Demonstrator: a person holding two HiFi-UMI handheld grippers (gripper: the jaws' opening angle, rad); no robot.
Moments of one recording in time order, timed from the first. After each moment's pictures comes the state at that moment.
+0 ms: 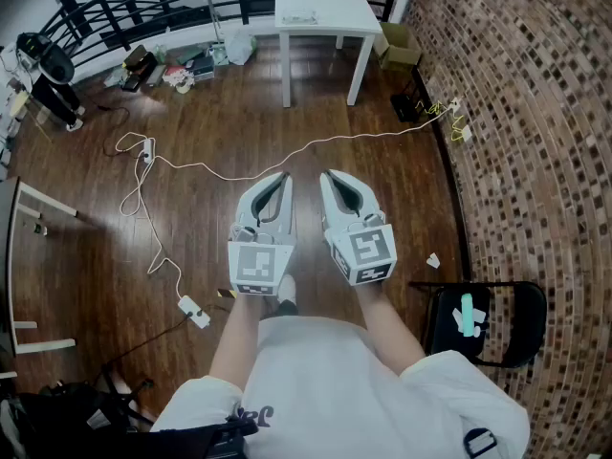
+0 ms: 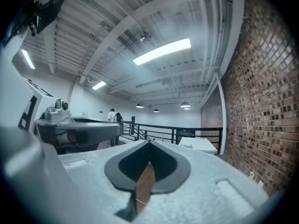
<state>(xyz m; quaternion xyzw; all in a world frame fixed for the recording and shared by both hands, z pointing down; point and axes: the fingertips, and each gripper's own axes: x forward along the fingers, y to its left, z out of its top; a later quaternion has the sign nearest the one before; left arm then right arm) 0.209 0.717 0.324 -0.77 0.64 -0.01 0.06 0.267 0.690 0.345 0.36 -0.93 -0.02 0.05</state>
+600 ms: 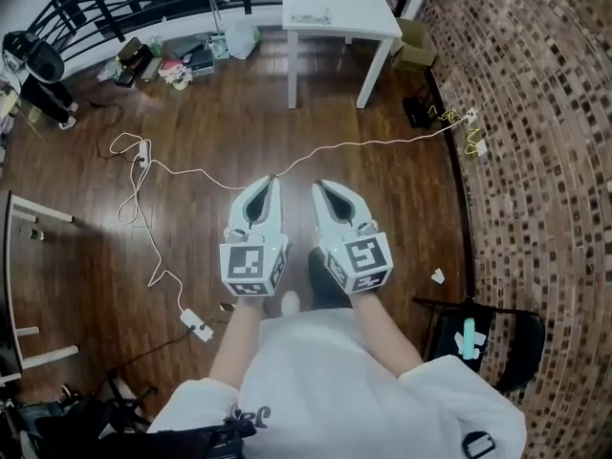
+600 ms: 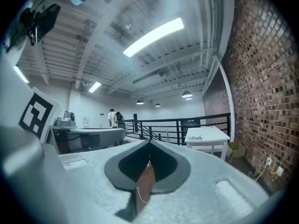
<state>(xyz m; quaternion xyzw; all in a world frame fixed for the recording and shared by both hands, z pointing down) 0.101 0.567 0.371 -0.74 0.67 0.02 -0.06 0.173 0.556 0.395 0.34 -0.94 0.06 0.05</state>
